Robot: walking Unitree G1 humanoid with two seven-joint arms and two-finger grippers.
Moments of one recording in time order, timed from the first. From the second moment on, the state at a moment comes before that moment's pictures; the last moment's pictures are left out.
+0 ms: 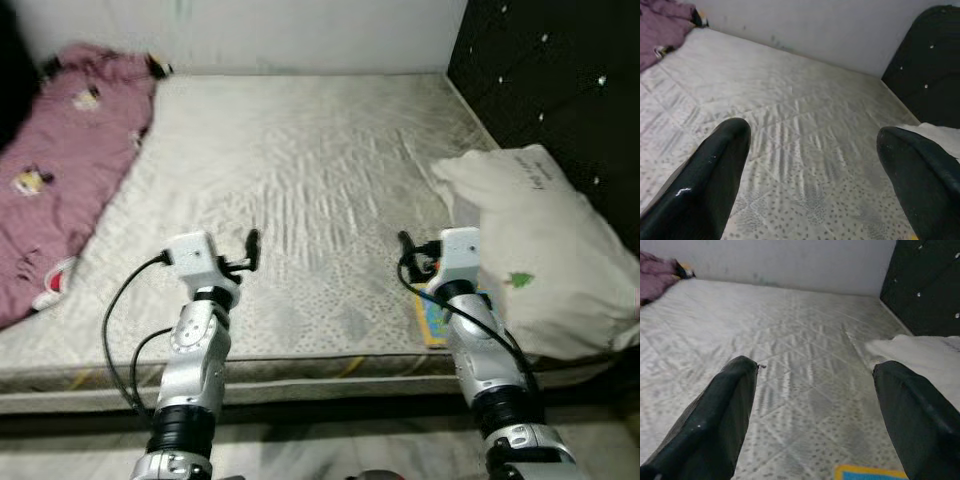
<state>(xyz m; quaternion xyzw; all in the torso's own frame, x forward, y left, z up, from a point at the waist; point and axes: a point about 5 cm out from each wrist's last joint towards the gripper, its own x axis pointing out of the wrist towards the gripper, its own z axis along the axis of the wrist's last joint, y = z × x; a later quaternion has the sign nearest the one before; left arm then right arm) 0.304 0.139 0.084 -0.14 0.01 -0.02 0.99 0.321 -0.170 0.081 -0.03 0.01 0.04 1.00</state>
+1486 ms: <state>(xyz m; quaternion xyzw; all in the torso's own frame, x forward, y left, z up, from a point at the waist) 0.308 0.143 0.086 -0.15 0.01 -0.01 0.99 0.323 -0.169 0.077 -0.05 0.03 0.04 1.00</state>
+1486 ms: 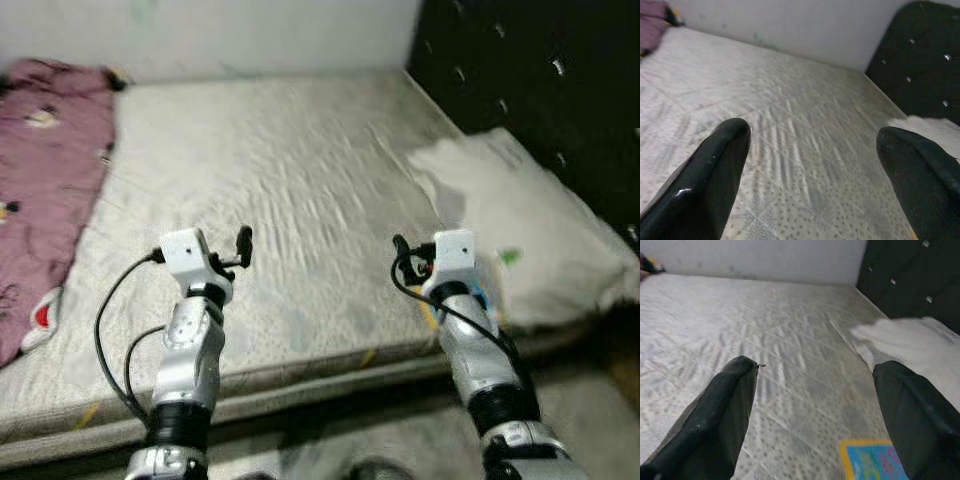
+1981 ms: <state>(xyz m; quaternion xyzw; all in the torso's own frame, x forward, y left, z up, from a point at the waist) 0.308 0.146 0.086 -0.15 0.01 0.00 0.99 0.322 -0.159 0.073 -0.04 0.04 0.05 1.00</state>
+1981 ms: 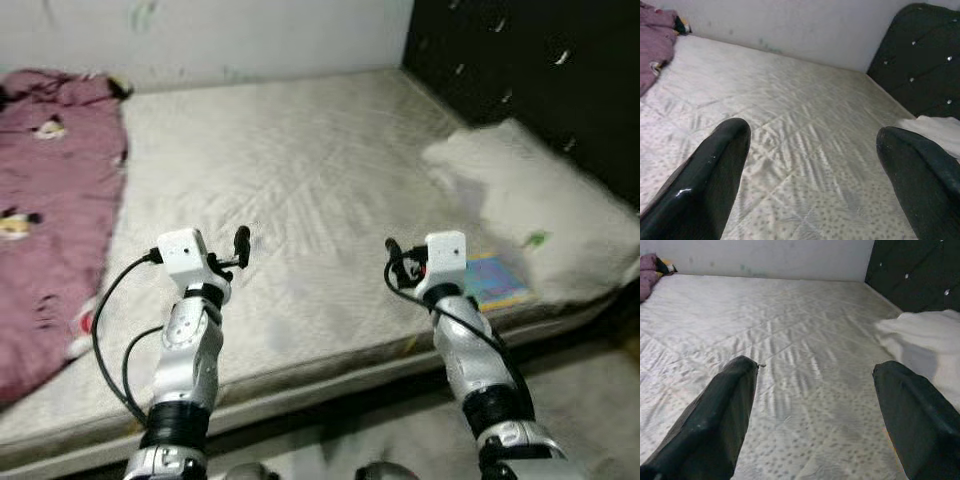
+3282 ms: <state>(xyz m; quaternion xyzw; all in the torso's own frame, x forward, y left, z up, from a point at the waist) 0.306 0.137 0.079 -0.15 0.03 -0.01 0.99 0.316 -0.166 0.065 -0.05 0.05 0.06 1.00</state>
